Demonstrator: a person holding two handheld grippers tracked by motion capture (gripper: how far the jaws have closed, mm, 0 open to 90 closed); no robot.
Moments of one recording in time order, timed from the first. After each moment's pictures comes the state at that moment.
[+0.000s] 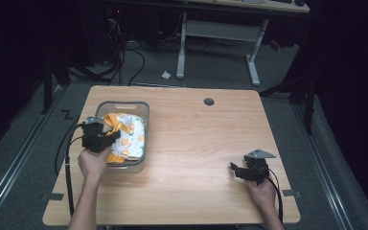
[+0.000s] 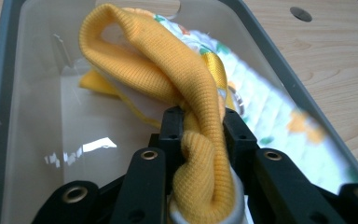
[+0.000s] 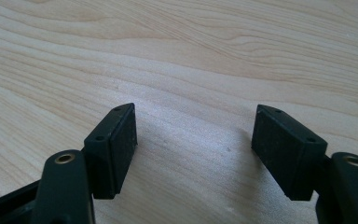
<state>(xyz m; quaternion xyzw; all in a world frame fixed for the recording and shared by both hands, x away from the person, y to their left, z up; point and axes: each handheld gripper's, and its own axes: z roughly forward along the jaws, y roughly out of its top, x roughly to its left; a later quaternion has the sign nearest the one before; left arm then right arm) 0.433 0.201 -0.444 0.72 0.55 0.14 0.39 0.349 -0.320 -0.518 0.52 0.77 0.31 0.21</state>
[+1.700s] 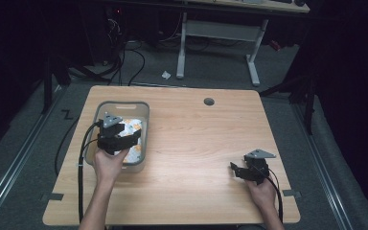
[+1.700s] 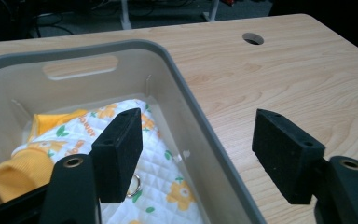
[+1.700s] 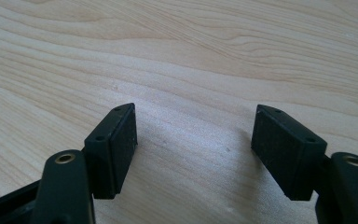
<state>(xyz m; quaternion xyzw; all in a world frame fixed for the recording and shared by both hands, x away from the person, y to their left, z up) 0.404 0.142 -0.404 0.74 0.49 0.19 0.42 0.349 -0.320 -0.518 0.52 0.77 0.31 0.21</state>
